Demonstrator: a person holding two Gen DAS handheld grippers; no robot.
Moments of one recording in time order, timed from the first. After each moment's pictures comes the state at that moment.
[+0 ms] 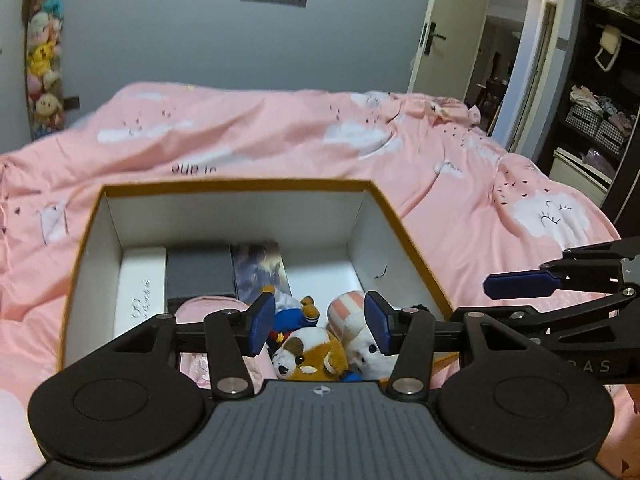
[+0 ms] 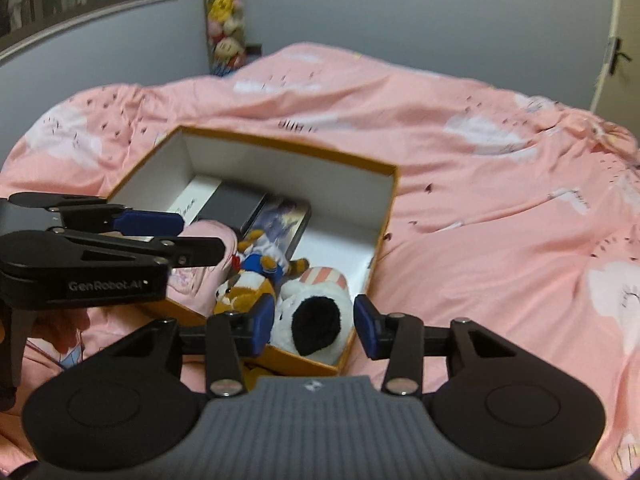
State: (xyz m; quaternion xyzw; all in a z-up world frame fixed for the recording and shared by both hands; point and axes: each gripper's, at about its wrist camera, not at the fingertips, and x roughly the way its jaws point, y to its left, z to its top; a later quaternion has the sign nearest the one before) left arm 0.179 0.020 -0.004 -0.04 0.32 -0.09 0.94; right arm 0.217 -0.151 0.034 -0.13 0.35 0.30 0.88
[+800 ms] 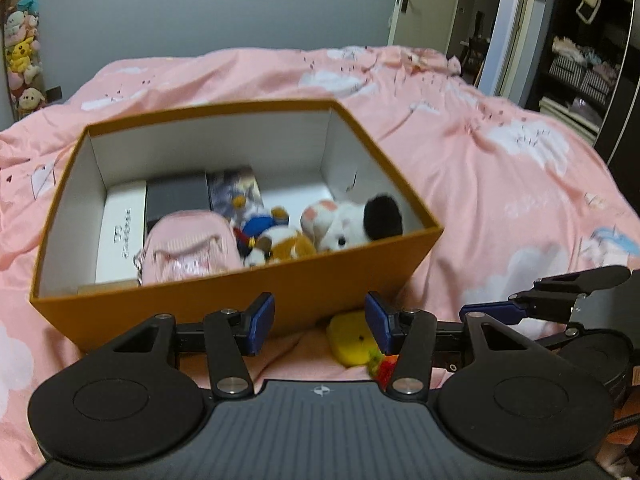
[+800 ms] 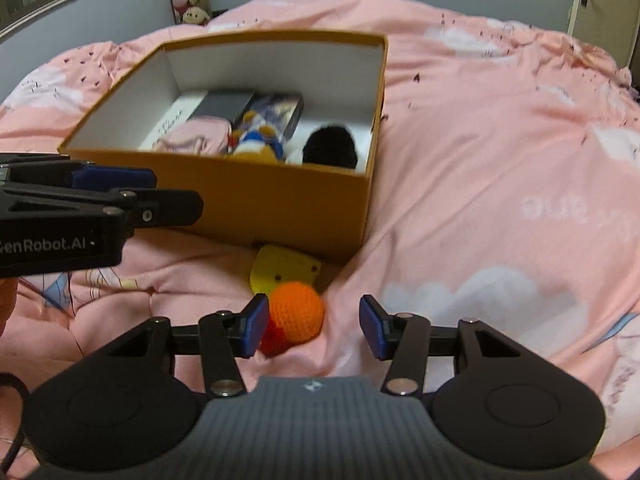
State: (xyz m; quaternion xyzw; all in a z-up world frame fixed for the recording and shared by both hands) left arm 0.137 -0.001 -0.047 0.00 0.38 -0.12 0.92; right arm 0.174 -0.164 -0.052 -0.10 0.42 0.26 0.86
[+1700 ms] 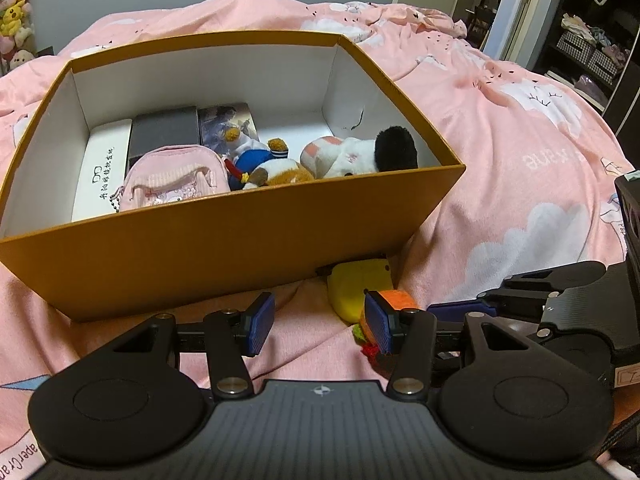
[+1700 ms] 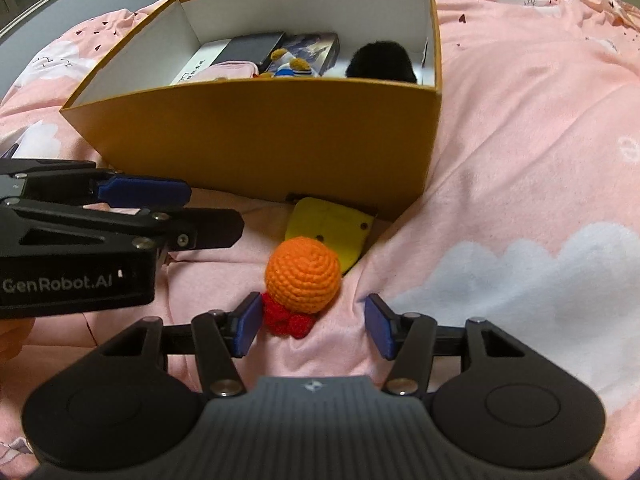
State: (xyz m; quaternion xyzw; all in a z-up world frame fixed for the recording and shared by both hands) left arm 0.143 0.000 -0.077 -0.02 0.44 -0.12 0.89; right arm 0.183 -0.148 -0.092 -0.07 0.48 0.30 0.82
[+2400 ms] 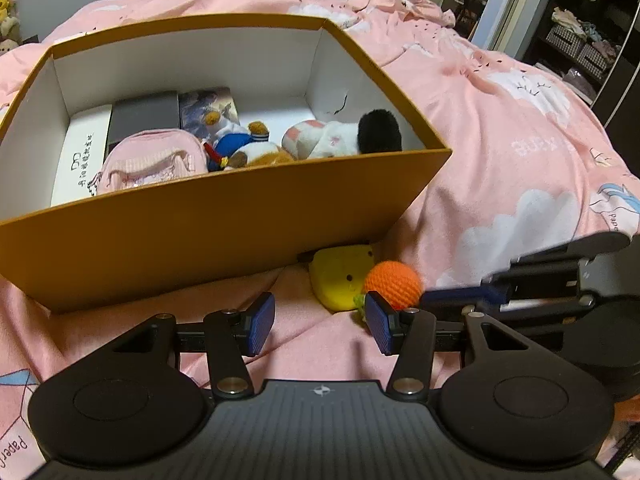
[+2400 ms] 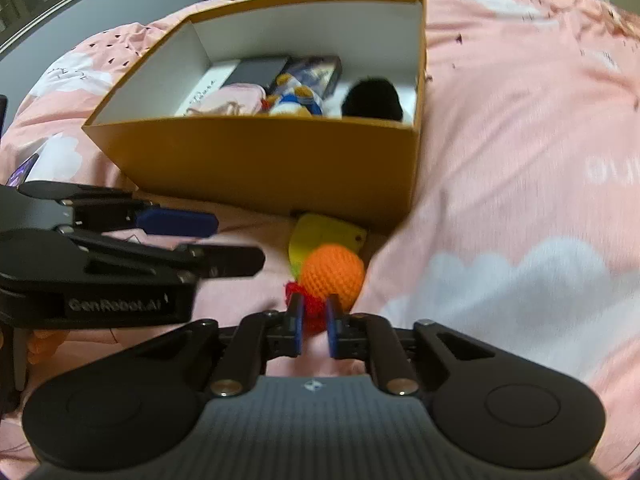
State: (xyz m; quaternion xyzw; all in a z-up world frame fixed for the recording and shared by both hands) left arm 0.145 -0.003 -0.082 -0.03 0.46 -0.14 0.88; right arm 0.177 -0.161 -0.065 -0.08 0.46 0.31 0.83
